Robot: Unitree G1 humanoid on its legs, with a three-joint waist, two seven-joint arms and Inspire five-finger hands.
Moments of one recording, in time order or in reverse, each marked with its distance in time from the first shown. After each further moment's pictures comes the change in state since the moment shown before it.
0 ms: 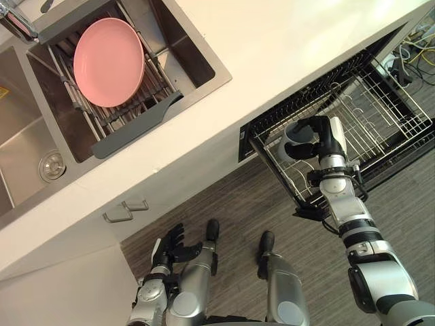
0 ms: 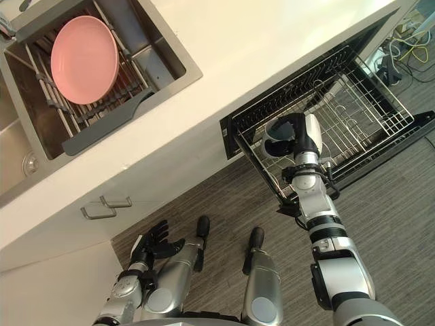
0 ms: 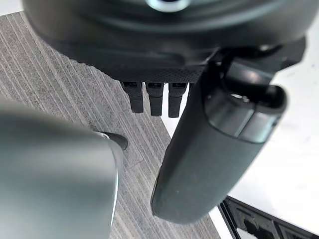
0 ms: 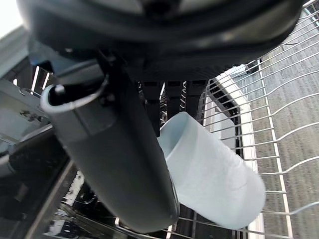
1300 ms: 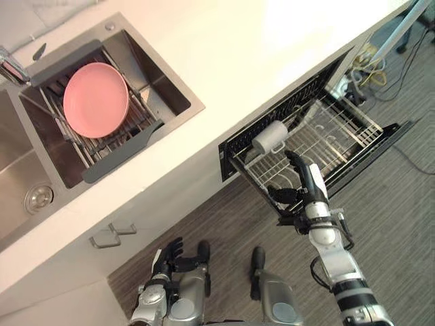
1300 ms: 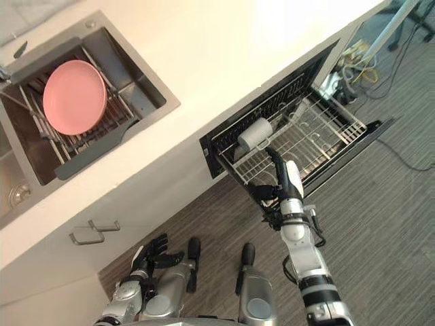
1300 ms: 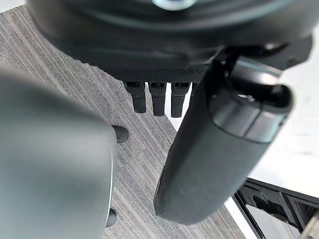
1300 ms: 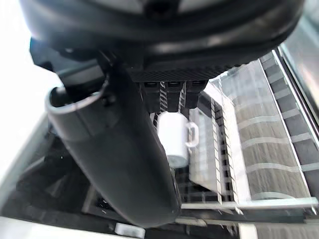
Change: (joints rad) left arm -0.003 0.016 0.017 0.156 0.042 0.044 0.009; right arm 0.557 0.180 -0.035 -0.515 -0.063 0.009 0.061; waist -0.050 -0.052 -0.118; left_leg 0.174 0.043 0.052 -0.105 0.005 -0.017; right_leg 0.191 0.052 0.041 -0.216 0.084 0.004
